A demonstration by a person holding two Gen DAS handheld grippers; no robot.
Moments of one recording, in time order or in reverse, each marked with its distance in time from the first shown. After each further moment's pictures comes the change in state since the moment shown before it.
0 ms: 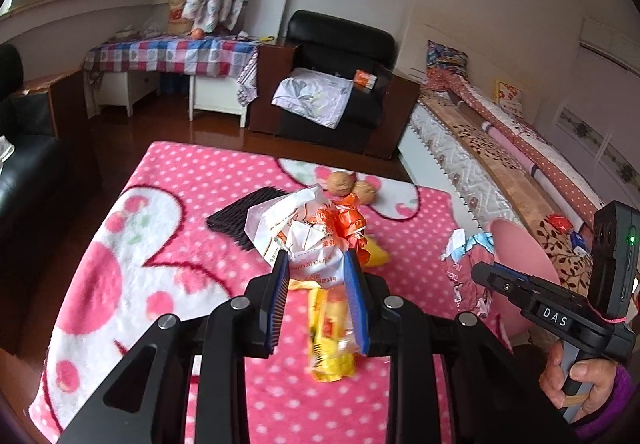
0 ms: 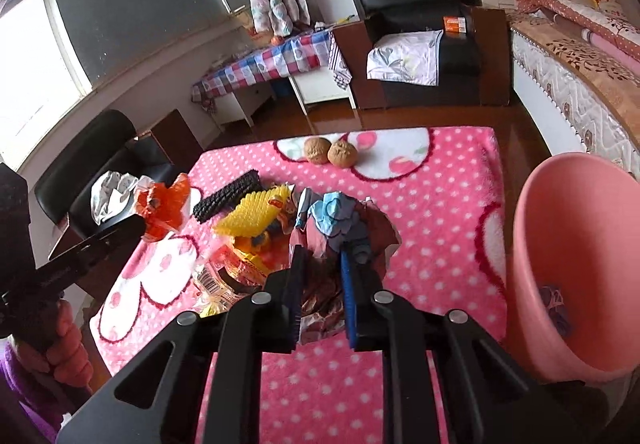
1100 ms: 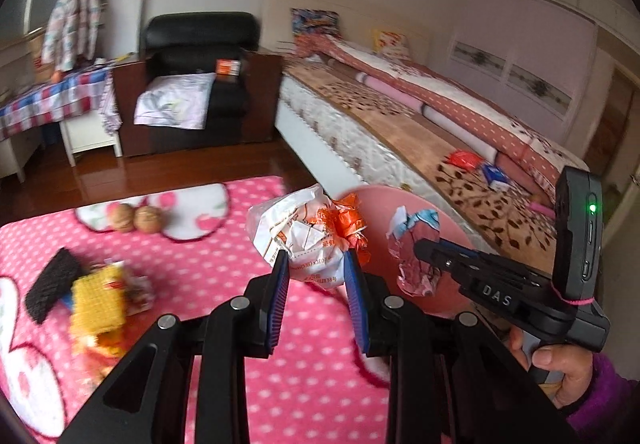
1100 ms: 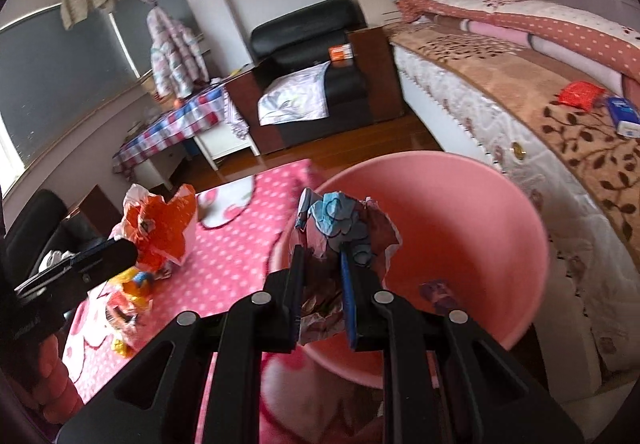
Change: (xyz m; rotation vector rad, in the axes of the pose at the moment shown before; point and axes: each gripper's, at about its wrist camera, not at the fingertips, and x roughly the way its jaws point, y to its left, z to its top) left arm 0.066 -0.192 0.004 0.308 0.078 -0.332; right arm -0.078 -0.134 -0.018 0.223 -0.166 -0.272
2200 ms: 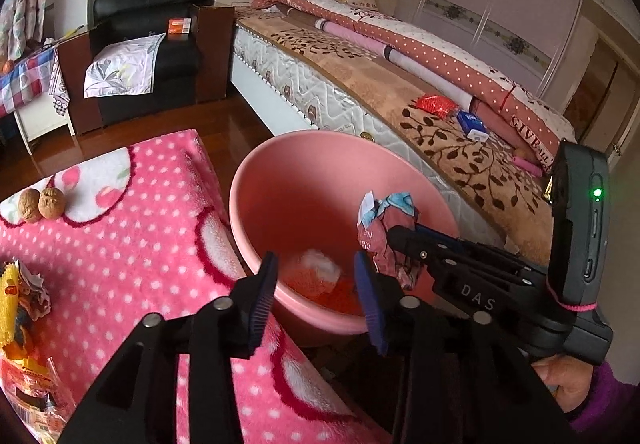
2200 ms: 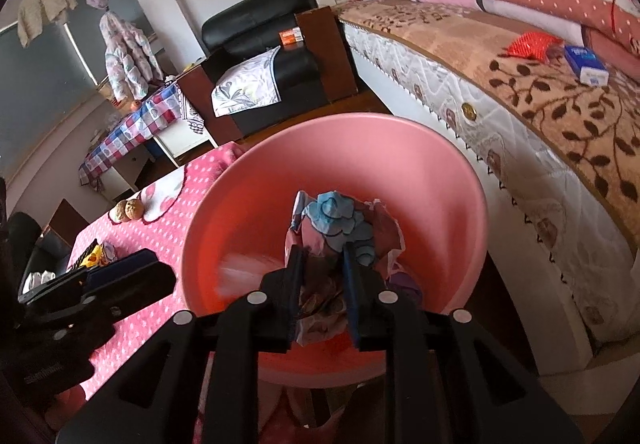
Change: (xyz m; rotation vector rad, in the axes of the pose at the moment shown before) left arm 0.083 -0.047 -0.006 0.041 0.169 -0.104; right arm 0.014 -0.053 -0.014 0.108 0.065 -0.103
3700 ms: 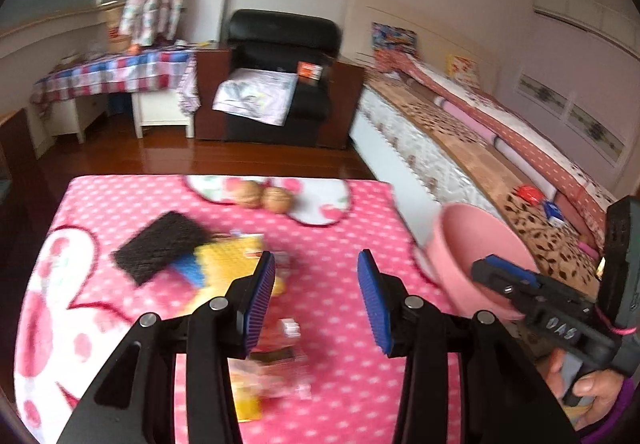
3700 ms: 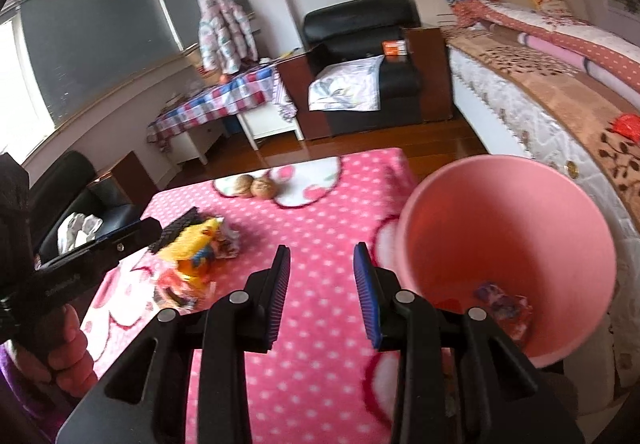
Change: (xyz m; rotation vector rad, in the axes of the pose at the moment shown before) left arm -0.155 0.136 -0.052 -0.240 -0.227 0.323; right arm -0.022 0.148 -0.017 -0.253 -0.021 0.226
